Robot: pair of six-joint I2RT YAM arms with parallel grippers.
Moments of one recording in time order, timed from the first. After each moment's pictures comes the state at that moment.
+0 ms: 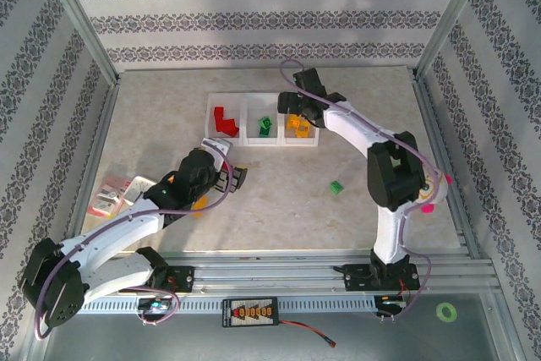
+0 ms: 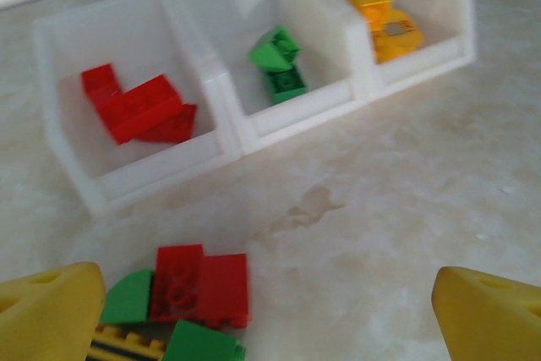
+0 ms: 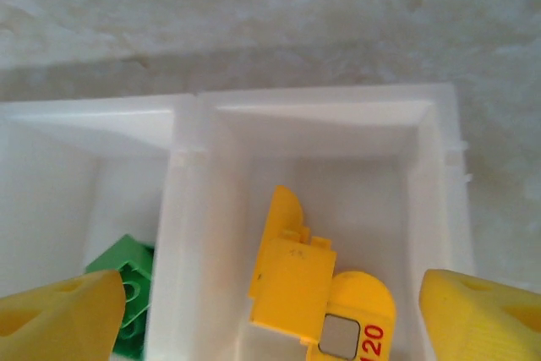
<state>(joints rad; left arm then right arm) -0.64 1.05 0.64 -0.15 -0.24 -0.14 0.42 1.93 1.54 -0.39 0.12 0.42</state>
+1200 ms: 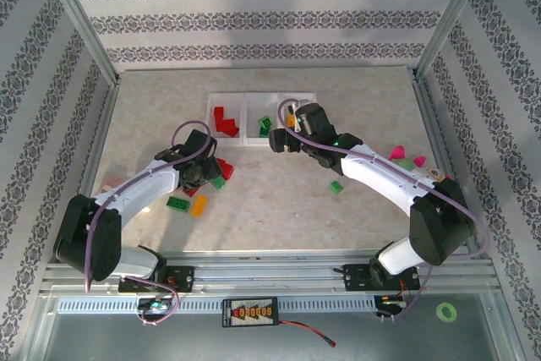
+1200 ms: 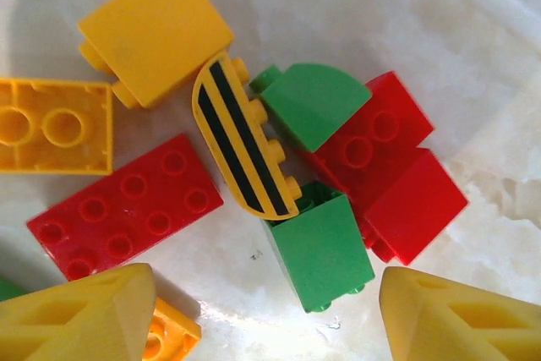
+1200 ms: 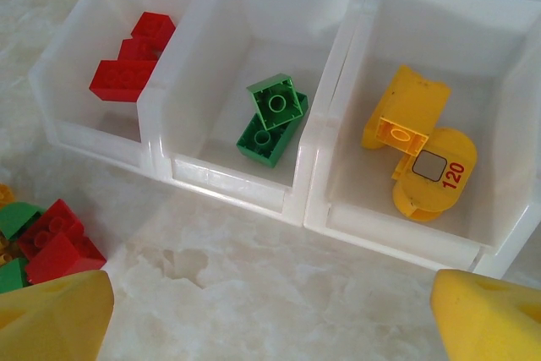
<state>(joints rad) -0.40 1.41 0.85 -0.63 -0.11 -0.93 0.60 1.50 1.08 -0.27 0.07 0.33</state>
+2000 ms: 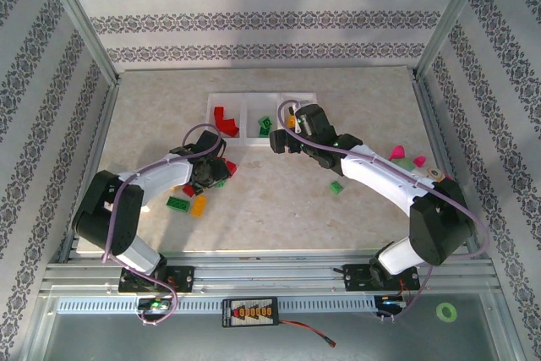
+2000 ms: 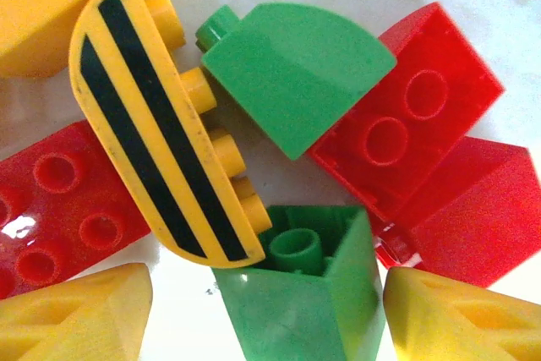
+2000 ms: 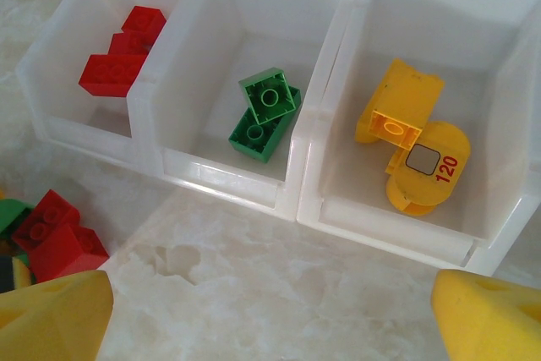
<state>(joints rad) -0.41 1.58 0.87 -0.54 -0.05 -0.97 0.60 1.50 1.07 -0.28 0.08 0.33</state>
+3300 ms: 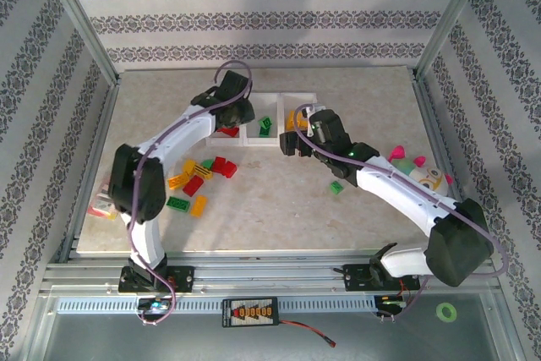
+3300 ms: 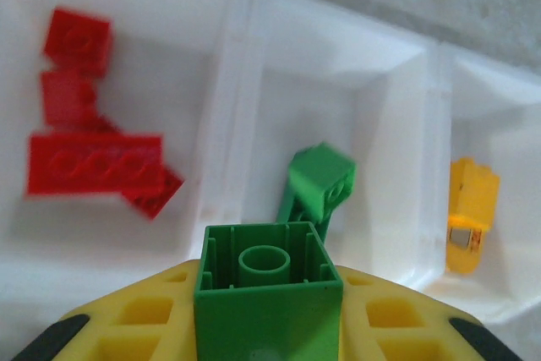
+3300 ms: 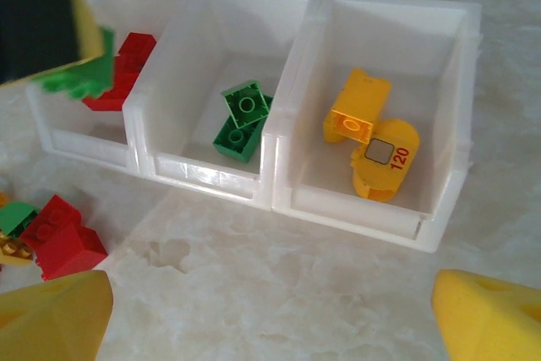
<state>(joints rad) -0.45 1.92 1.65 -0.63 -0.12 -0.67 0.58 1.34 0.97 -0.28 0.11 0.34</state>
